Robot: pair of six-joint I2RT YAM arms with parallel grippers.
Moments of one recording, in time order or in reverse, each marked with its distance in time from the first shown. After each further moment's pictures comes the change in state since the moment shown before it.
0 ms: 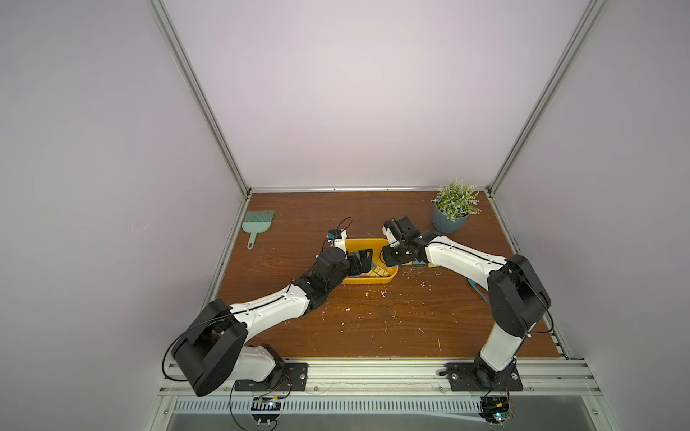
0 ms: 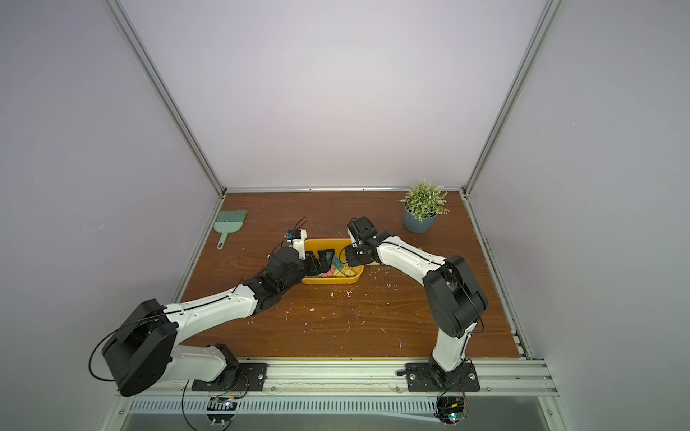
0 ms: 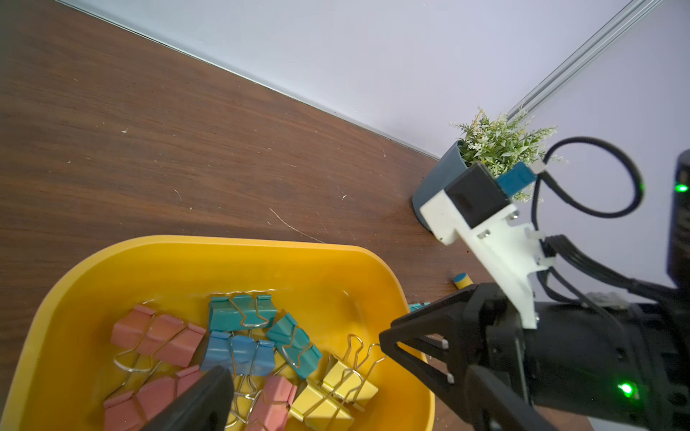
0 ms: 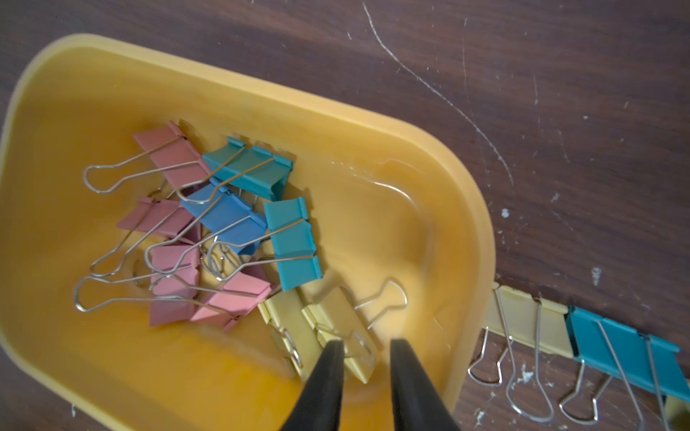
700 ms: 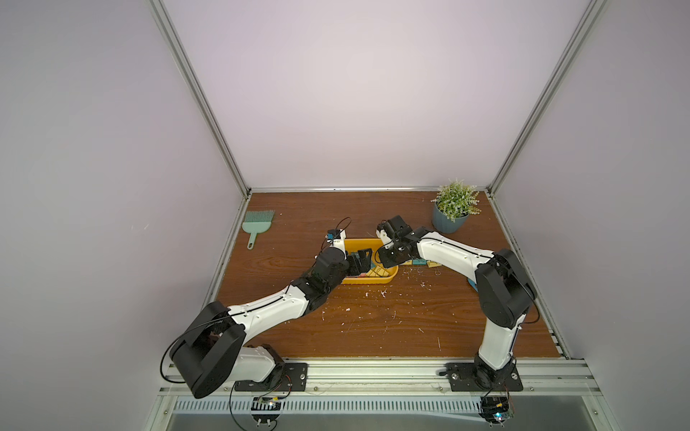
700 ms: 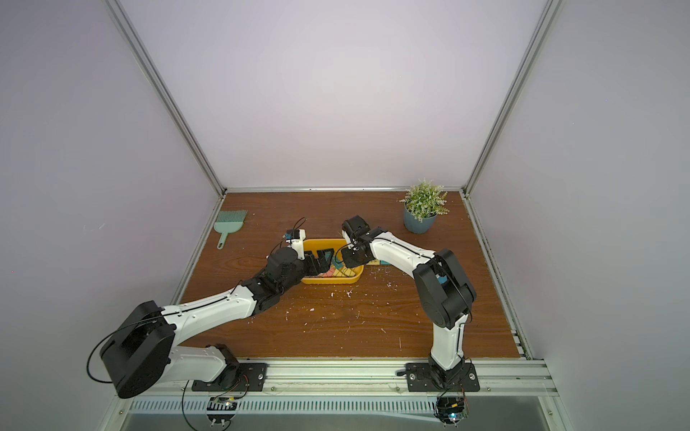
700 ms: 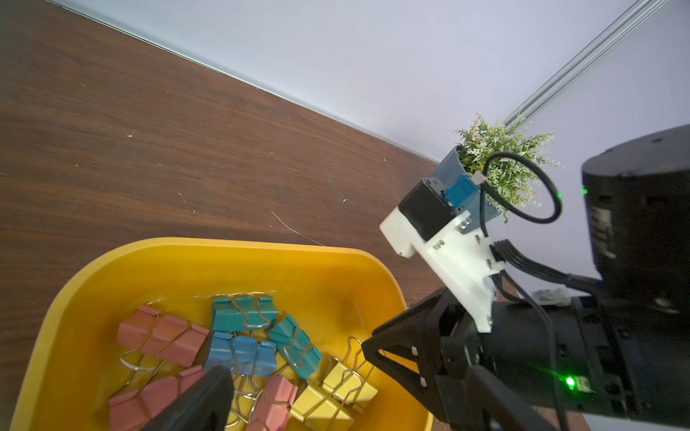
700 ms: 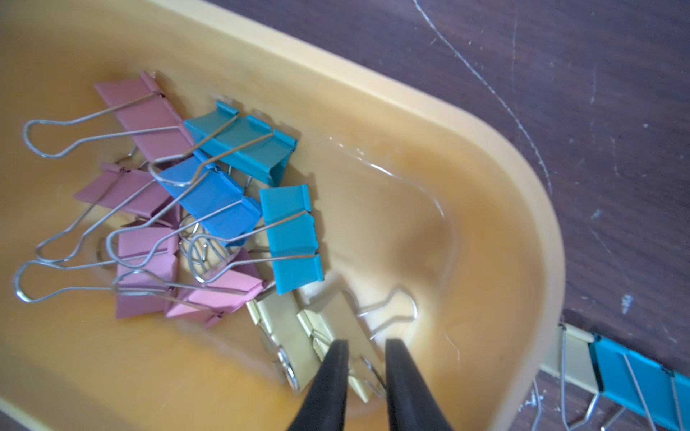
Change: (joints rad) left arm 0.000 -0.014 -0.008 0.000 -0.010 -0.001; right arm 0.008 0.087 0.084 -0.074 -0.018 -0.087
